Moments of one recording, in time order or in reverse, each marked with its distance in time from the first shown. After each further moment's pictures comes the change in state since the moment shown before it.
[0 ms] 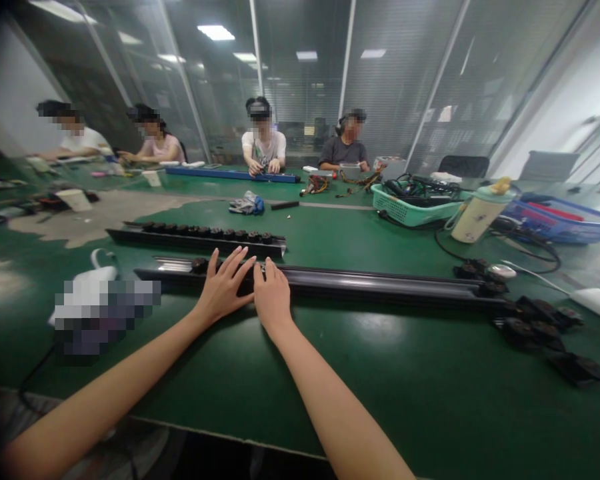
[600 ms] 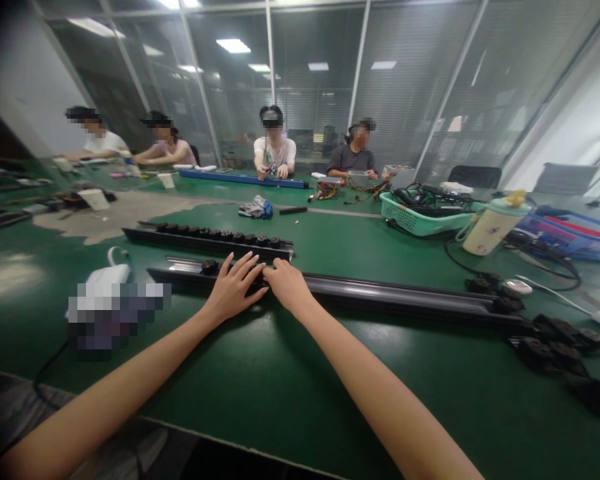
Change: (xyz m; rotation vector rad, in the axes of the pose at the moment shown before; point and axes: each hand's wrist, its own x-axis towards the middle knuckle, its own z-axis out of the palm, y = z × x) left_hand 0.000 -0.004 0.004 -0.012 -0.009 -0.012; right_hand 0.036 0.017 -0.047 -0.125 -0.261 -0.227
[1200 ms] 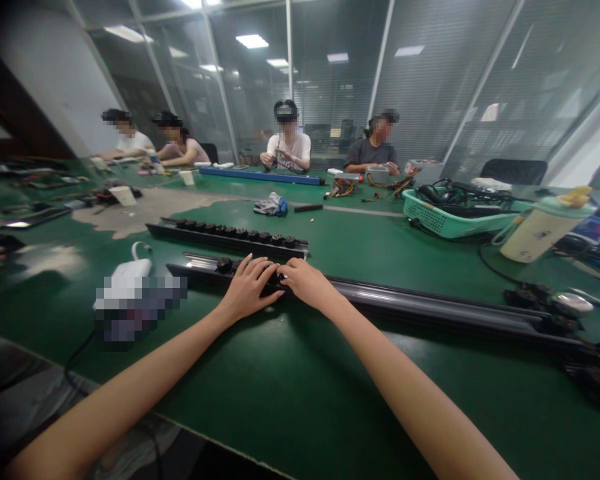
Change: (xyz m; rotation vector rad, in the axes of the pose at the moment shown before) left_hand 0.002 -0.004 0.008 -0.008 -0.007 -0.002; right_hand 0.010 0.036 0.010 0.255 -0.013 -0.202
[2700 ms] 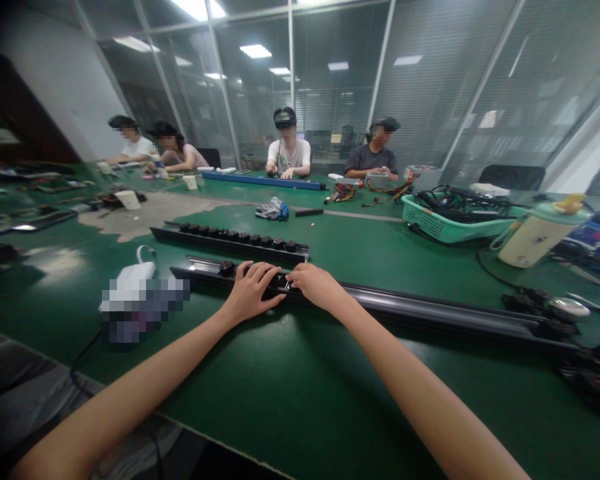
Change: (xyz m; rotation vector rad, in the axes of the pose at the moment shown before) left_hand -0.001 0.002 -0.005 -0.029 0.041 0.000; right_hand -0.007 0.007 -0.016 -0.004 -0.059 0.032
